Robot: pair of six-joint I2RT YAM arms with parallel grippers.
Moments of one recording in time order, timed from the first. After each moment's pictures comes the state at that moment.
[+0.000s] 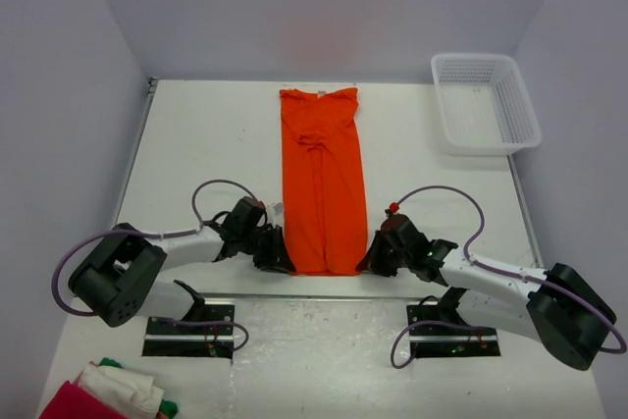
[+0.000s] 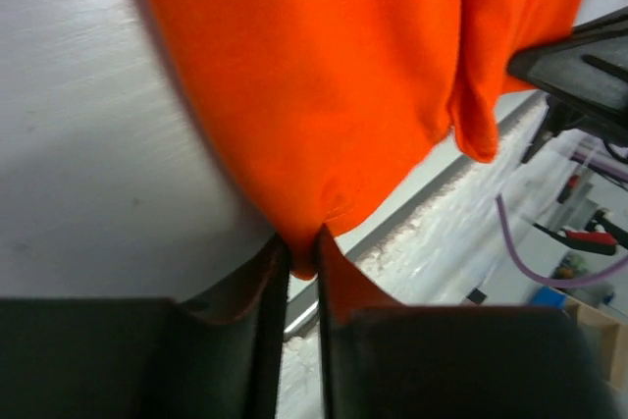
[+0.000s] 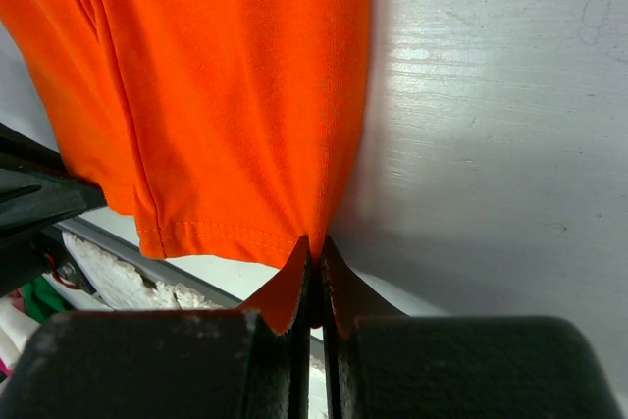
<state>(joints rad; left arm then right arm) -0.62 1.36 0.40 -0.05 0.56 -0.78 0.79 1.06 0.29 -0.15 -0.12 1.08</state>
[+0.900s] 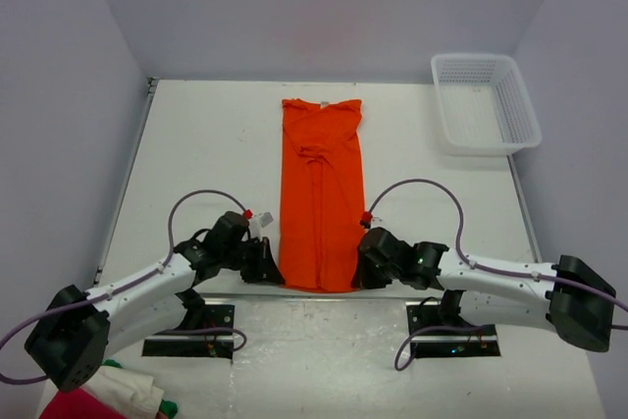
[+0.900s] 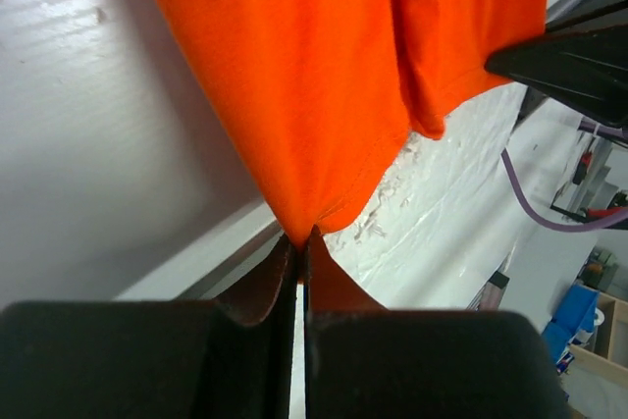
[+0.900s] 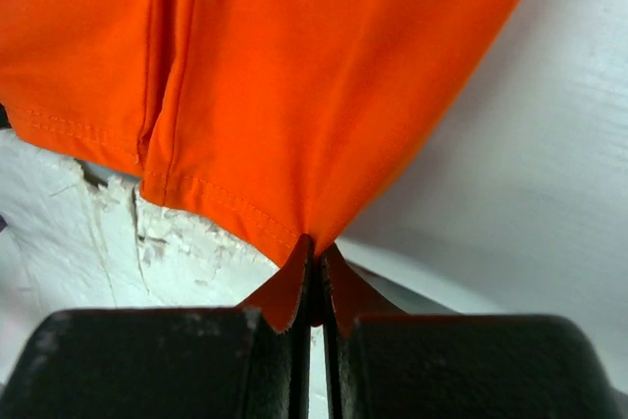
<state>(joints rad) -0.65 0.96 0.27 -0.23 0.52 -0.78 1.07 1.06 0.44 -0.38 0.01 0.97</state>
